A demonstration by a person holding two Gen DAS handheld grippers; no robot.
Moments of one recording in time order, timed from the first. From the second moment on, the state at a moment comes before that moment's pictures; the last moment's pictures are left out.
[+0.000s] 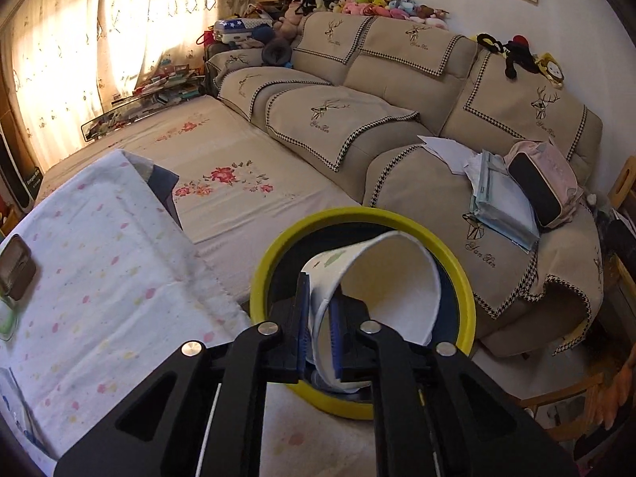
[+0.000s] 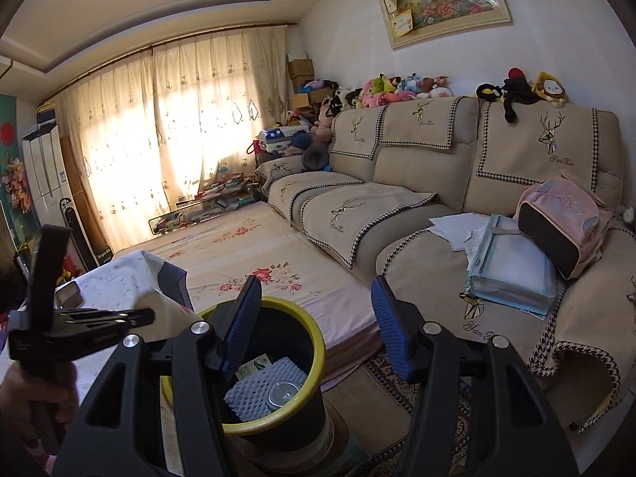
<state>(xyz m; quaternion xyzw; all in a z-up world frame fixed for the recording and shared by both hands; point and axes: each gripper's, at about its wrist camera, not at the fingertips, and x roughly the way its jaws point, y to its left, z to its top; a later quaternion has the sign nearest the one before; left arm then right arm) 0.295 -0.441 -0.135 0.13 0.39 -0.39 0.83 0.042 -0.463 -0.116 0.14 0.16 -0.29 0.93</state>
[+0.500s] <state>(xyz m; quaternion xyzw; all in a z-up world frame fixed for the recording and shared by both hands) 0.274 -0.334 -0.087 0.09 0.32 -0.35 0.88 0.070 -0.439 -0.116 0.14 0.18 -0.25 0.94</state>
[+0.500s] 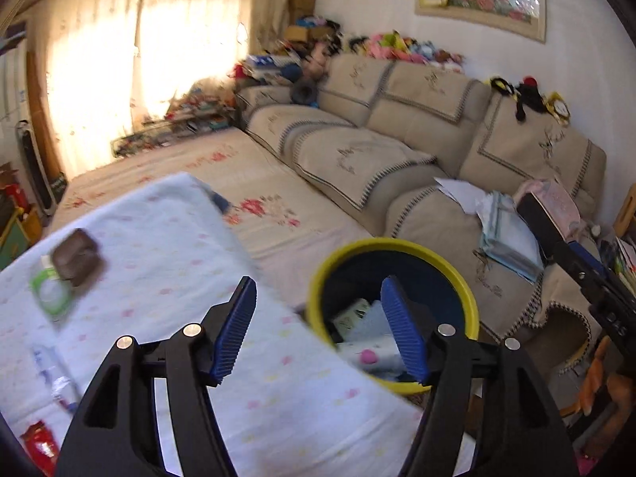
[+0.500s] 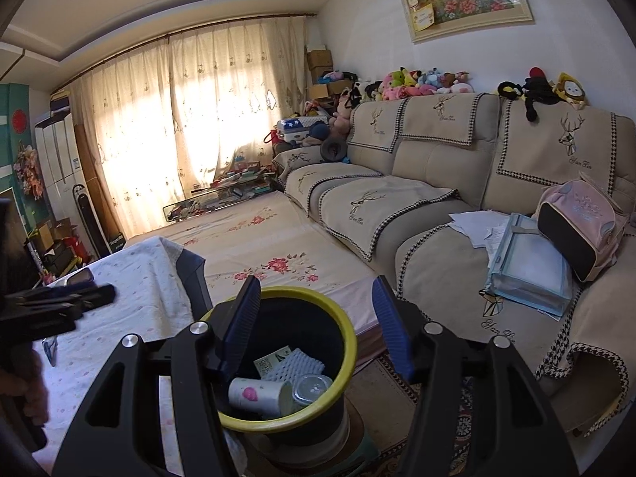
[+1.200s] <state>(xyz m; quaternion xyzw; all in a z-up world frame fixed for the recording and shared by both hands) 0.312 0.005 -0.093 -0.03 0.26 -0.01 0.97 0.231 -0.230 -0.106 0.02 0.26 0.05 0.96</state>
